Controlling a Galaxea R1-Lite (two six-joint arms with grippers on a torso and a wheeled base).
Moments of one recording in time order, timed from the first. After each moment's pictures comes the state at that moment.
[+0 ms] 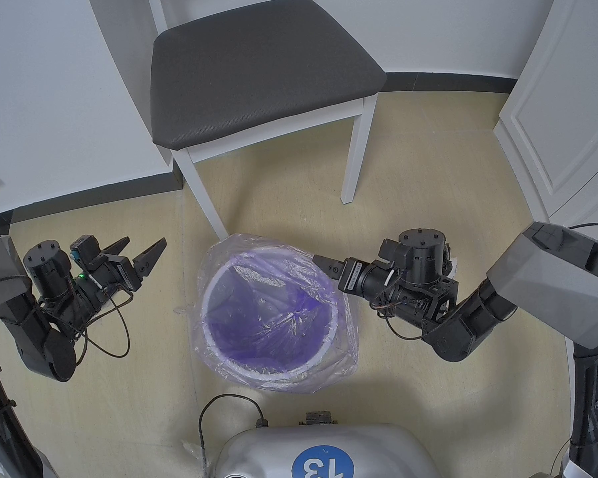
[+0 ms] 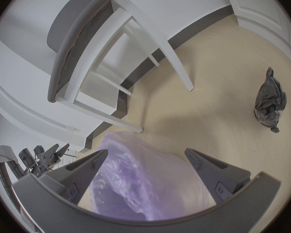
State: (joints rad) left arm 0.03 2.02 -0.48 -1.55 -0.40 -0.18; right arm 0.55 2.31 -1.07 -1.02 0.05 0.61
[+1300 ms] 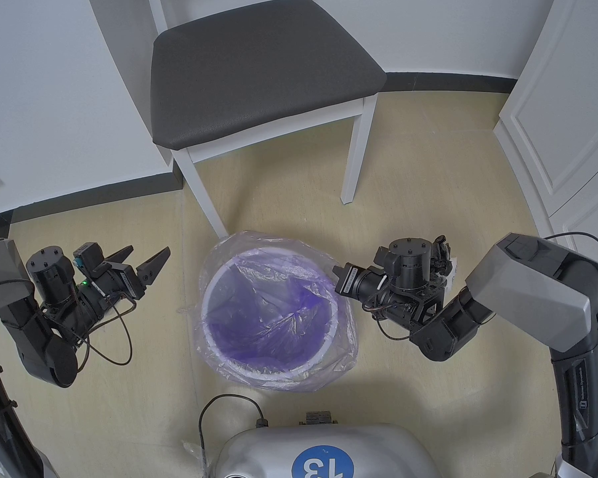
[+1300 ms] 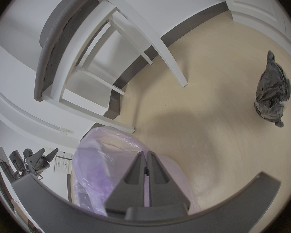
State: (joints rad) left arm 0.01 2.03 -0.44 -1.55 -0.40 -0.18; right arm 0.52 2.45 -1.19 -1.02 0.03 0.63
